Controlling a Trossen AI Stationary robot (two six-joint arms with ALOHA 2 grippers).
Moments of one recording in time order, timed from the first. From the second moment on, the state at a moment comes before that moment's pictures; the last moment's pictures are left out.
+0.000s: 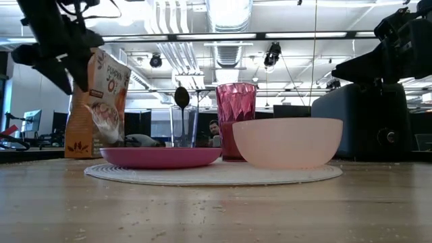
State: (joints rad) left arm 0.00 0.89 0.82 -1.22 -0.44 -1.17; right arm 0.16 0.25 0.01 0.16 0.34 0.03
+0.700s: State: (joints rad) left arm 0.00 0.89 0.81 -1.34 -0.65 -1.28; right arm 0.16 0.25 0.01 0.16 0.34 0.03
